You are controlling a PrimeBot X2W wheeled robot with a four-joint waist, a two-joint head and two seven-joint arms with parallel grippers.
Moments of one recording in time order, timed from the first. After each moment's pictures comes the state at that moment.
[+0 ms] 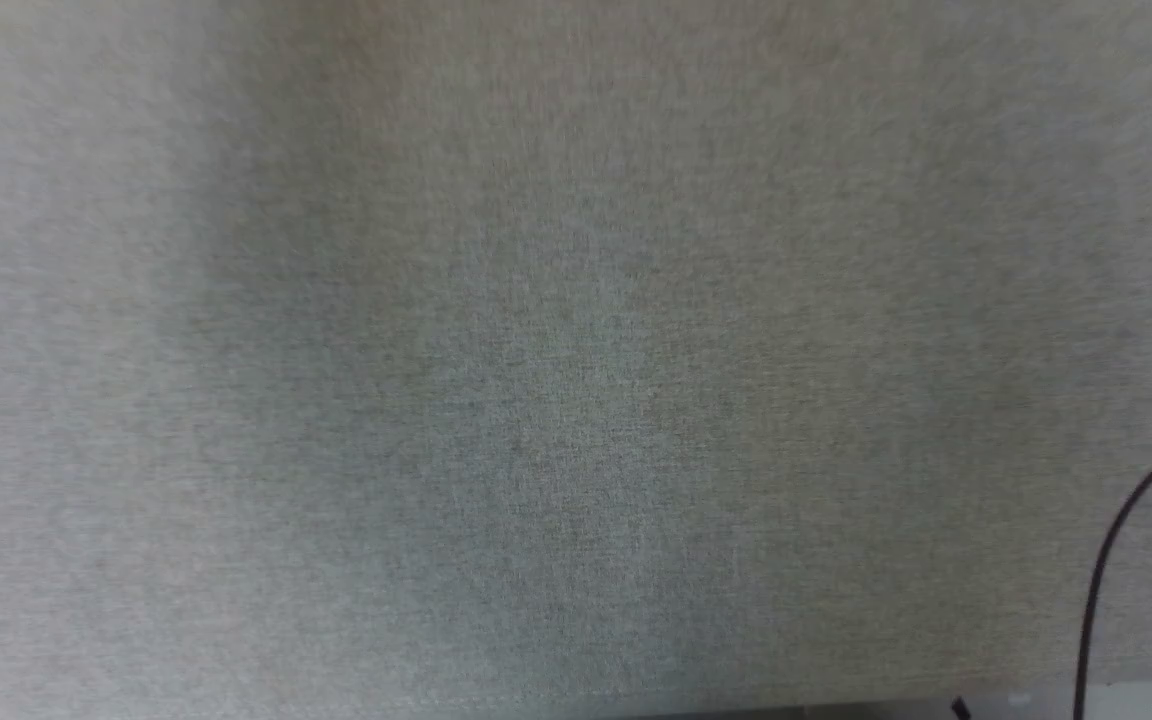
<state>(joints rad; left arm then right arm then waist) -1.52 0.48 -0.05 0.35 -0.47 -0.01 0.05 -1.73 -0.42 0.16 0.65 0.07 0.13 0.04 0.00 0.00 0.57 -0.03</state>
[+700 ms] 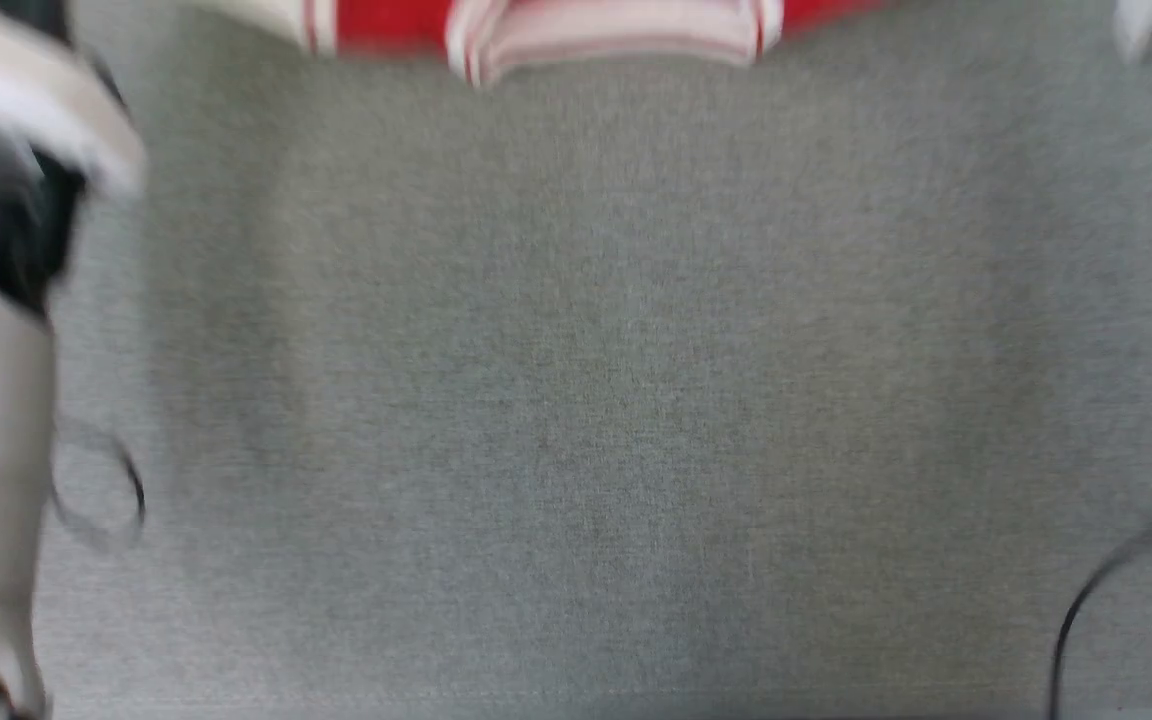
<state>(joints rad) -0.97 0.45 -0.18 0.59 -0.46 -0.09 -0.05 -1.24 -0.35 0.25 0.91 0.13 0.13 -0.10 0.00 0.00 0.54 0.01</state>
